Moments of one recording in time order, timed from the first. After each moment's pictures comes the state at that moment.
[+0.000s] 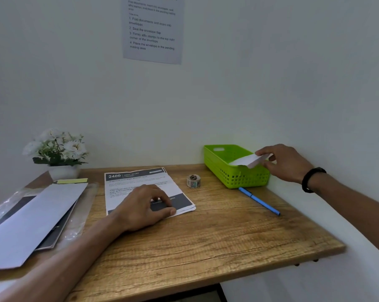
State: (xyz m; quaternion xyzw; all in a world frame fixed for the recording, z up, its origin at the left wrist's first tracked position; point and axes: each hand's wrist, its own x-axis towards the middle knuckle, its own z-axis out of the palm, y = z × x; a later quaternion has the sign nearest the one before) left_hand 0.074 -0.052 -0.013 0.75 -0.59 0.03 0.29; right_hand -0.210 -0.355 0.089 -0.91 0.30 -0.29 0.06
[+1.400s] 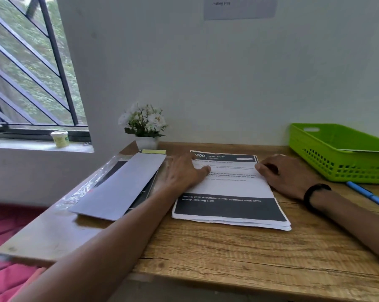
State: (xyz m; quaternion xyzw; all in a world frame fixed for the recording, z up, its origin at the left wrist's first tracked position) left_hand 0.122 -0.025 -0.006 0.92 -0.26 0.05 0.29; right_hand -0.036 -0.257 -0.003 -0.96 0.15 -0.23 0.10
